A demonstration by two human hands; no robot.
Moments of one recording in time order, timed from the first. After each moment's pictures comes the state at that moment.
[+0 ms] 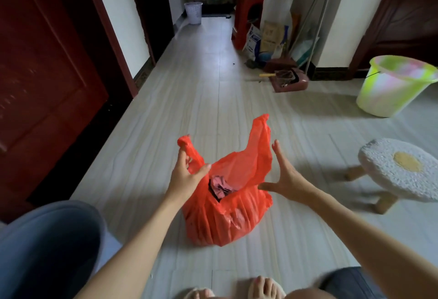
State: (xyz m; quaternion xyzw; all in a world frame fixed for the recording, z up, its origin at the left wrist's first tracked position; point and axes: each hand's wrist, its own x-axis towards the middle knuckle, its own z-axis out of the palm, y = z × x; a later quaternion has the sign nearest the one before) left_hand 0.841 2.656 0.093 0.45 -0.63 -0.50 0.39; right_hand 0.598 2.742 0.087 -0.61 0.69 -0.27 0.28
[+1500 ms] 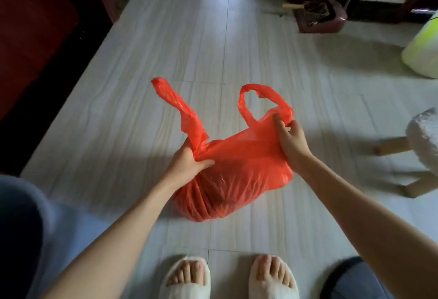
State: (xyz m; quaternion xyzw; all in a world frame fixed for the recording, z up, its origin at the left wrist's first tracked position) left_hand 0.836 2.594 -0.026 0.53 -0.64 -0.51 0.23; right_hand 0.607 2.627 -0.009 -0.29 0.74 -0.49 0.35
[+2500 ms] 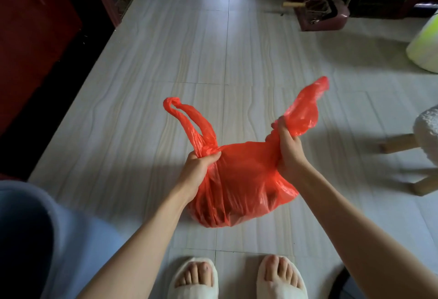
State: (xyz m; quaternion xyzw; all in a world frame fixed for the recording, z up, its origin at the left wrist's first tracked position) left_hand 0.822 2.613 -0.010 0.51 -0.40 -0.69 0.32; right_hand 0.645 2.639 0.010 -0.12 0.63 -0.60 0.48
